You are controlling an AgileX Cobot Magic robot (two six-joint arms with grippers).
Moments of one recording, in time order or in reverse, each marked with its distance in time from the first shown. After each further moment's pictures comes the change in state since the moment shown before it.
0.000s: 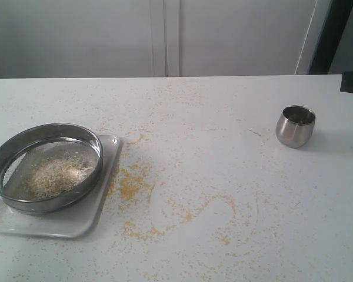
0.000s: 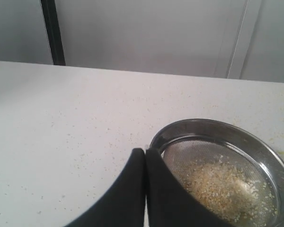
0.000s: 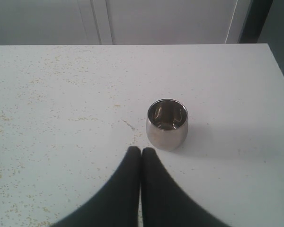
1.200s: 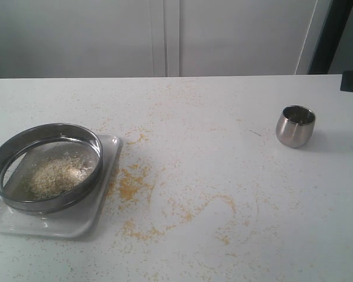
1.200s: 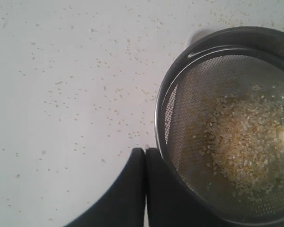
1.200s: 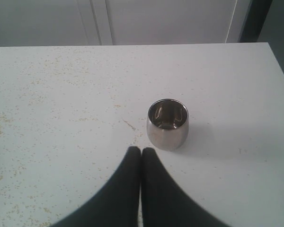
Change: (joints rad) left arm 0.000 0.983 -0.653 0.000 0.397 0.042; right arm 0.000 0.000 0.000 0.000 0.000 0.012
